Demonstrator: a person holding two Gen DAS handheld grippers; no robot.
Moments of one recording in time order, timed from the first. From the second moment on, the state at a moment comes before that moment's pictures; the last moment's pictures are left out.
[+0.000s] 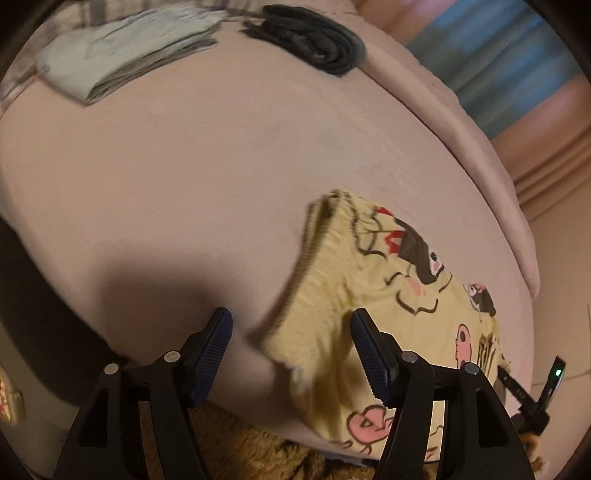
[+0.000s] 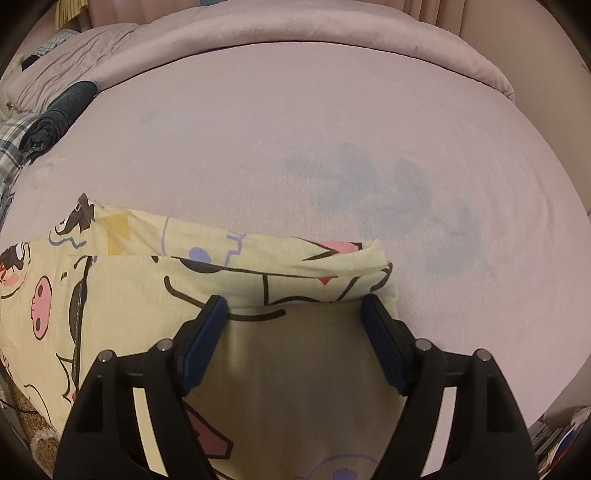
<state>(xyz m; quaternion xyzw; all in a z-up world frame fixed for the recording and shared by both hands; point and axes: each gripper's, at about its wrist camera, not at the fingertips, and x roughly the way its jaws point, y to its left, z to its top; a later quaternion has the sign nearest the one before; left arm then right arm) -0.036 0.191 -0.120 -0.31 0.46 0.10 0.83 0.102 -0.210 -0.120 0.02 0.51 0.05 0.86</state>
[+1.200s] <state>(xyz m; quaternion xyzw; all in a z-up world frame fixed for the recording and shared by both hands) 0.052 -0.128 -0.018 -0.10 0.46 -0.28 0.84 0.023 -0.328 -0.092 0.17 0.44 0.00 0.88</state>
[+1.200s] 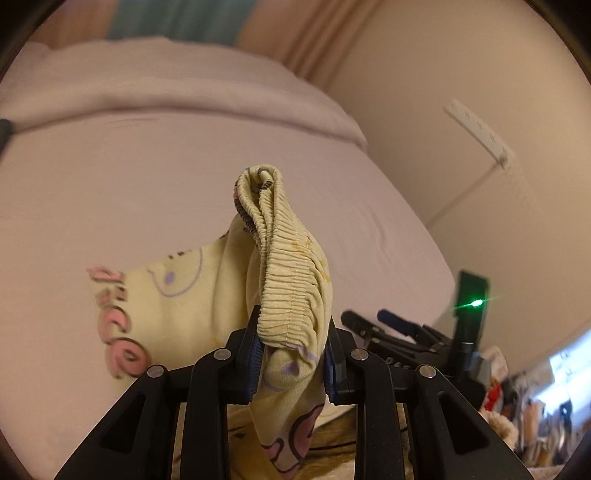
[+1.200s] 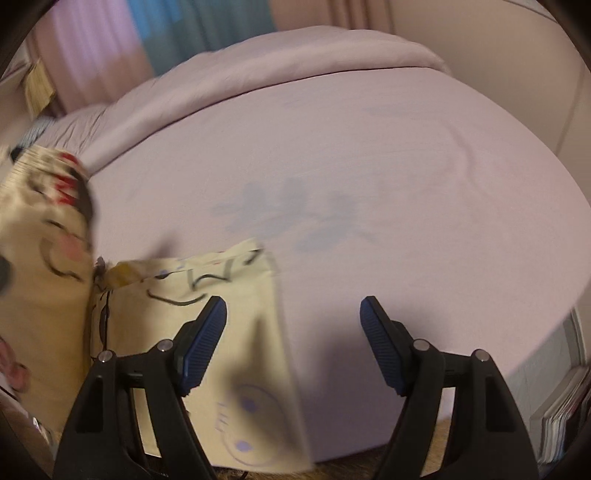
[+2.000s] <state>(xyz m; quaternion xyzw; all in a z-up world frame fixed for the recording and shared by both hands) 0.081 -0.042 -0.039 -0.09 0.48 -0.21 0.85 0.008 -0.320 -0.056 0.17 0.40 0.05 0.90</state>
